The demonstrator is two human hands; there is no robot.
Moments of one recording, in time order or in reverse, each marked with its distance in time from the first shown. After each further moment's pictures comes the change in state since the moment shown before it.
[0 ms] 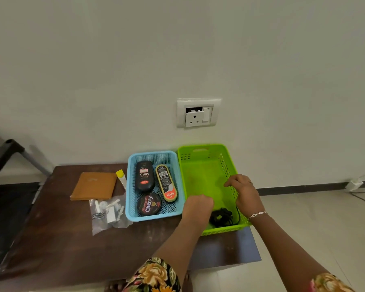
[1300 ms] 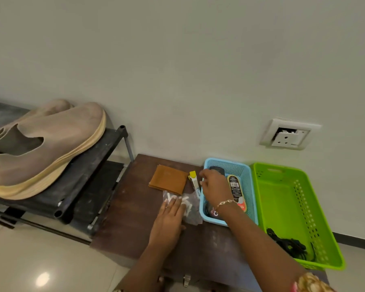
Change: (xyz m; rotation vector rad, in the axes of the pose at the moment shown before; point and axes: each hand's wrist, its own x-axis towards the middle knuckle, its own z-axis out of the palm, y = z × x) left_hand -0.134 -0.198 0.094 -0.070 0.586 -0.299; right_hand 0.073 -0.264 0.069 0.104 -0.338 -0.039
